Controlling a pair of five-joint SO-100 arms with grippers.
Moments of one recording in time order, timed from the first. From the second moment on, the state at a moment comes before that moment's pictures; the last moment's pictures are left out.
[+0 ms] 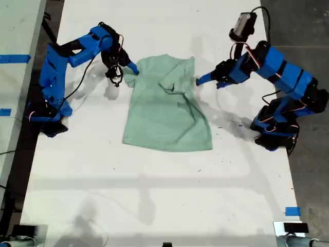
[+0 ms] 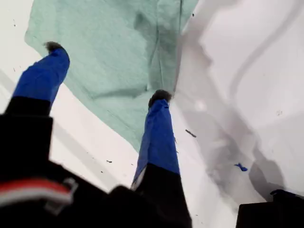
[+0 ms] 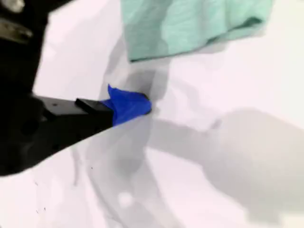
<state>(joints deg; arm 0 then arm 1) -45.7 45.7 53.1 85.0 45.4 33.2 121.4 99.6 91.8 -34.4</state>
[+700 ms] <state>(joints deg) -44.6 56.7 44.4 92.6 45.0 33.1 130.0 108.6 91.7 -32.6</state>
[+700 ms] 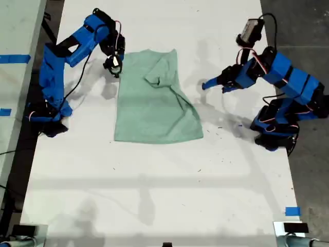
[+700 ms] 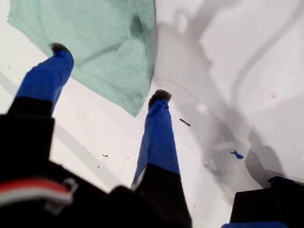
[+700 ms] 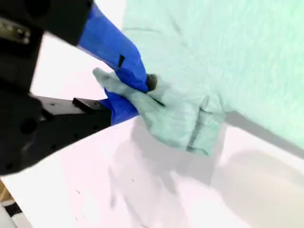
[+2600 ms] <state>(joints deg) -4.3 107.0 97.1 94.8 14.5 23.5 131.7 115.8 89.2 -27.3</state>
